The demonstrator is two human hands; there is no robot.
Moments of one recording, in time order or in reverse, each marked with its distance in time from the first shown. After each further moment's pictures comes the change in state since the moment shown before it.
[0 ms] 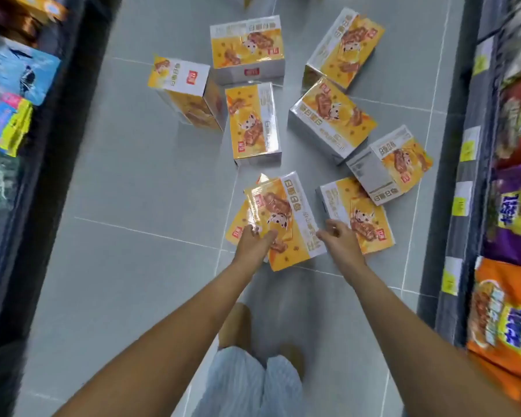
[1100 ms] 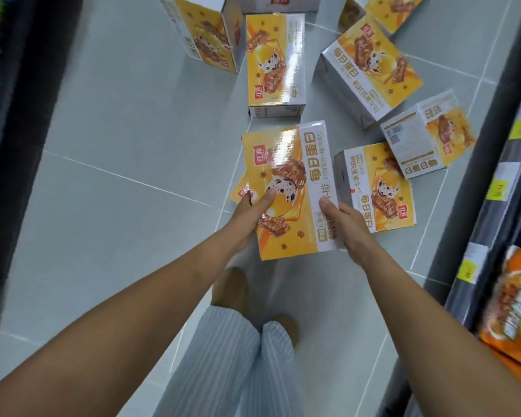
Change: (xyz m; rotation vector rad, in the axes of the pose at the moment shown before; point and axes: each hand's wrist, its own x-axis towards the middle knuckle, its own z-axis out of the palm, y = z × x) left_hand 0.033 -0.050 -0.026 -0.334 -0.145 -0.042; right_hand 0.021 0.043 0.033 0.169 -0.221 0.027
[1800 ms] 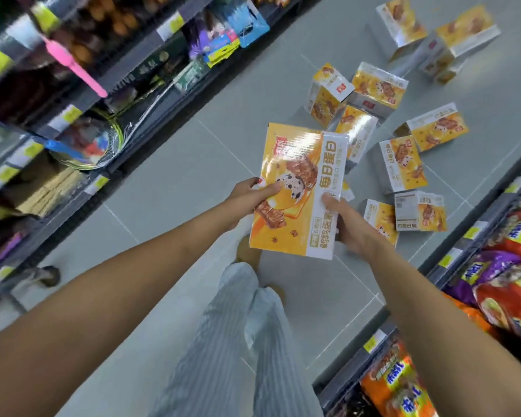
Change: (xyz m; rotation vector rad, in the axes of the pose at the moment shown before) left_hand -0.389 0.034 -0.108 -0.005 0.223 0.190; right_hand -0.320 -0.139 0.095 -0.314 -0.460 -0.046
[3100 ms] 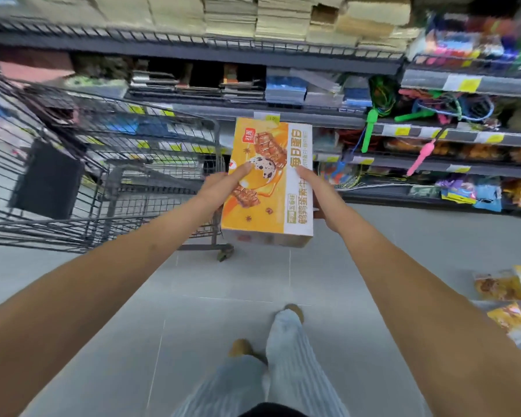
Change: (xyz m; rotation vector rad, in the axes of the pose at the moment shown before) left_hand -0.516 -0.330 -0.446 -0.543 0.809 0.056; right_hand -0.223 0.039 0.715 -0.768 -0.477 -0.271
